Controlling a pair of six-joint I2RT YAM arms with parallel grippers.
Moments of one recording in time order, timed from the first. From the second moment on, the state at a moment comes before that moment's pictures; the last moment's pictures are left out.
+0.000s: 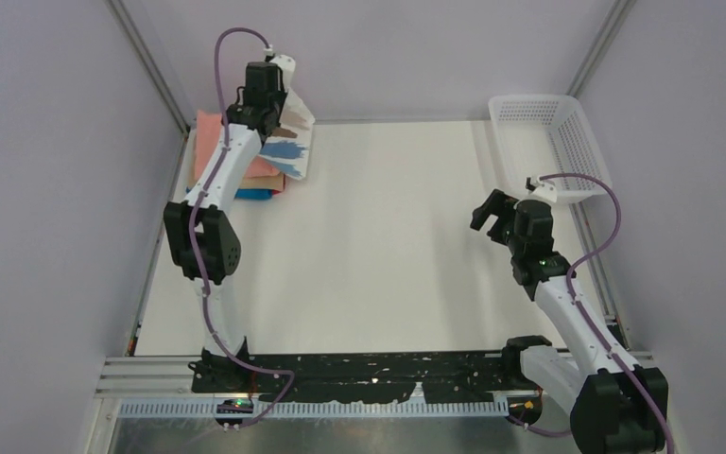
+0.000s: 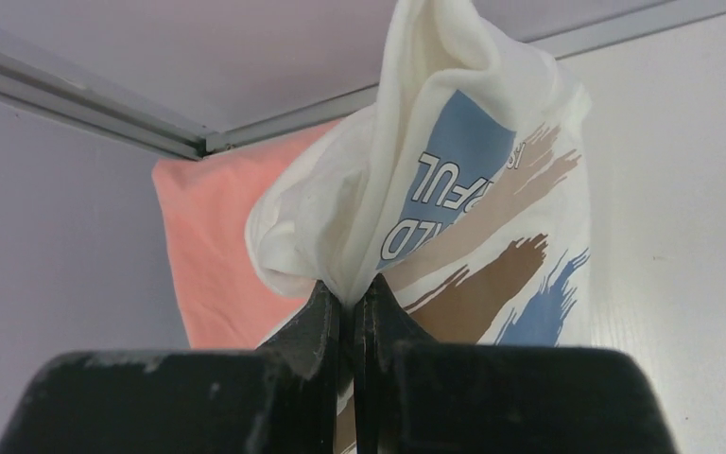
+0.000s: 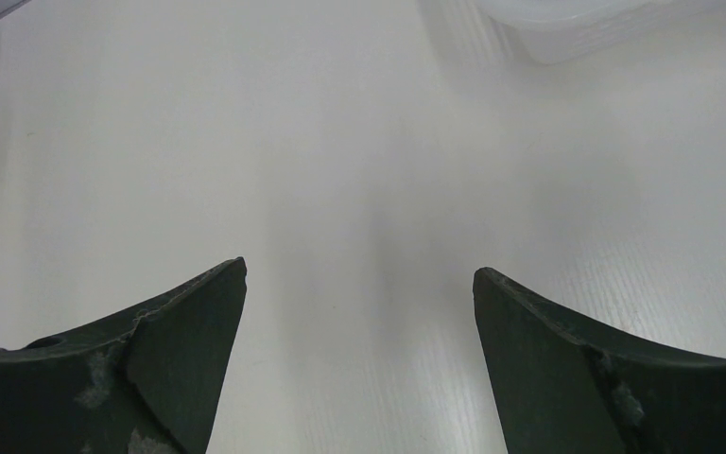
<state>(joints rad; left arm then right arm) -0.21 2.02 1.98 -0.50 -0.34 0.28 0.09 0.93 0.56 -0.07 0.11 0.44</state>
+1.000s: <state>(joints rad) 0.01 2.05 2.18 -0.70 0.01 0.27 0.09 0.98 0.56 -0.09 0.13 0.44</state>
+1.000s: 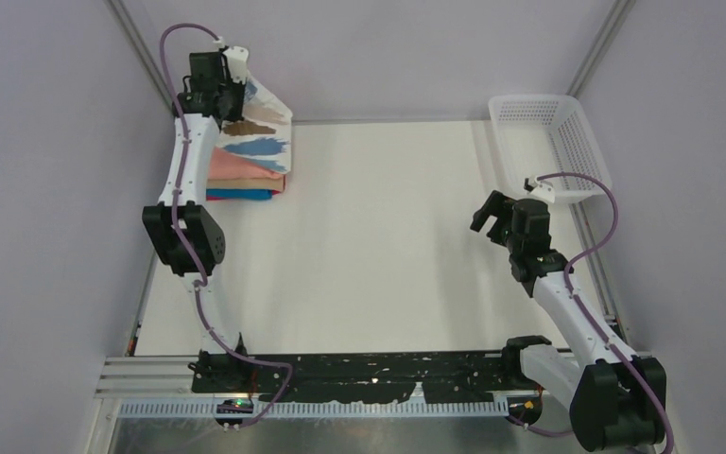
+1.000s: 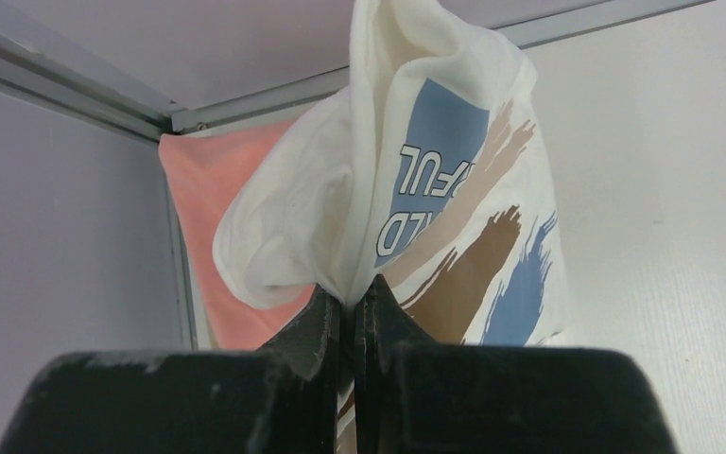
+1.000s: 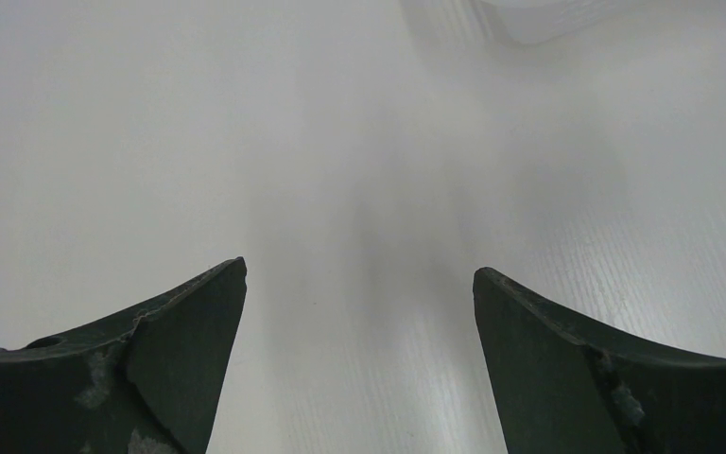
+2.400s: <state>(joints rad) 0.26 2.16 2.21 -0.66 -0.15 -0.11 0.09 1.05 0.60 -0.14 0.15 0.44</state>
